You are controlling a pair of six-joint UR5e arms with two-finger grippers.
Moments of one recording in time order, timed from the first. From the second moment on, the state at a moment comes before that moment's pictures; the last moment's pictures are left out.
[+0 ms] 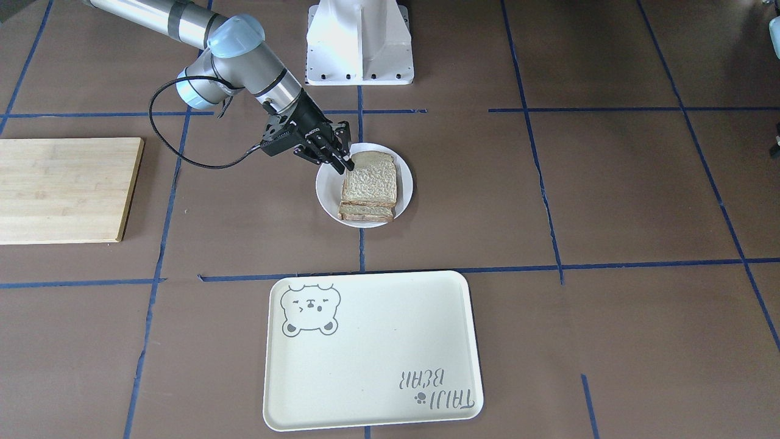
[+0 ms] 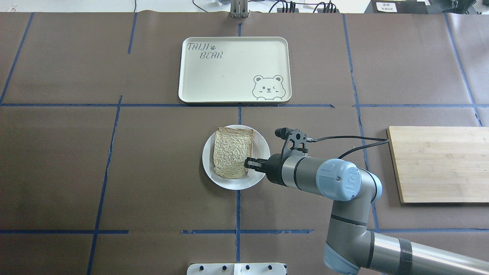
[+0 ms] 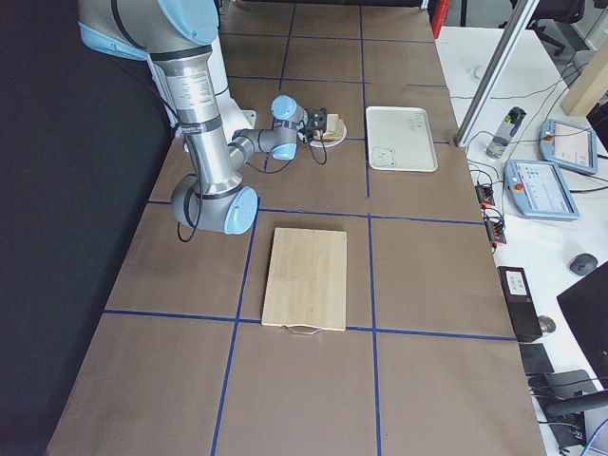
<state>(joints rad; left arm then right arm) -1.47 -1.48 -1.71 -1.85 -2.36 0.05 0.35 -1.14 1.62 -0.65 1.57 1.54</state>
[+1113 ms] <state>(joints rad) -1.46 -1.51 -1.73 -1.92 -2.36 0.00 0.88 -1.16 1.72 -1.32 2.18 0.99</state>
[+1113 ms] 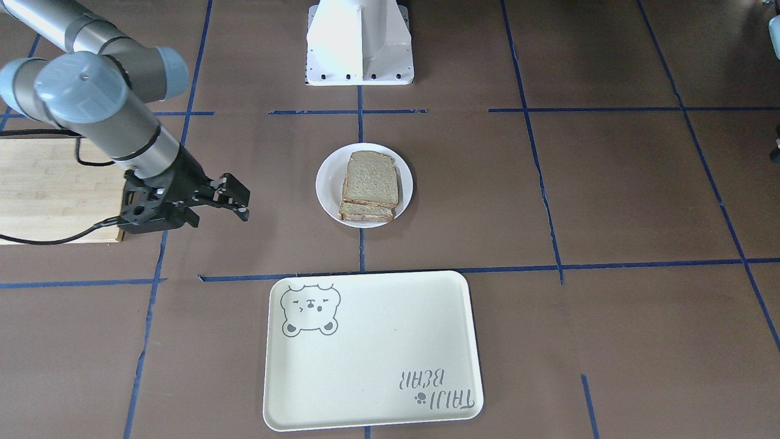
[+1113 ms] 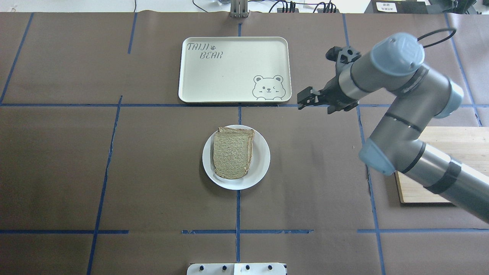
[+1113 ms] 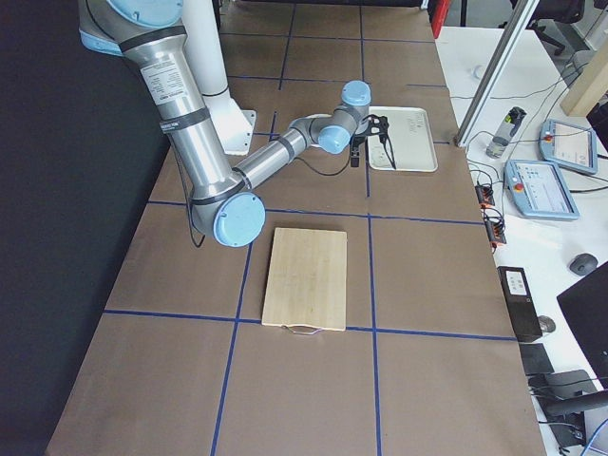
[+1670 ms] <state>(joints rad) -1.26 -1.51 -1.74 -2.18 -2.36 -0.41 1.13 -1.40 1.84 -1.53 2.24 0.39</state>
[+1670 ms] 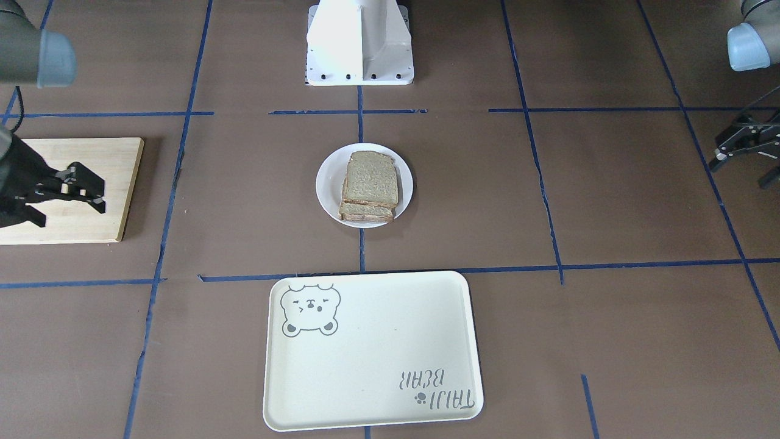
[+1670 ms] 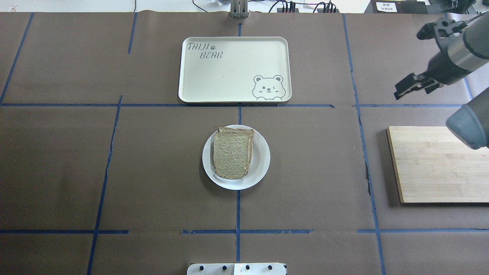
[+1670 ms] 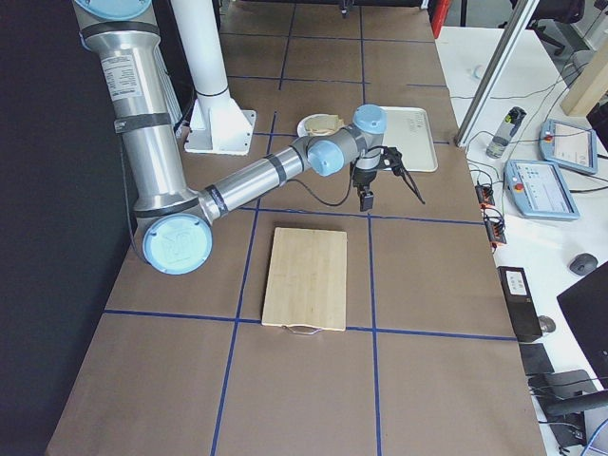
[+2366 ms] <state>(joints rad) -0.98 -1.63 -1.72 -2.53 -2.35 -1.14 1.44 -1.73 1.84 -1.53 2.28 -0.17</state>
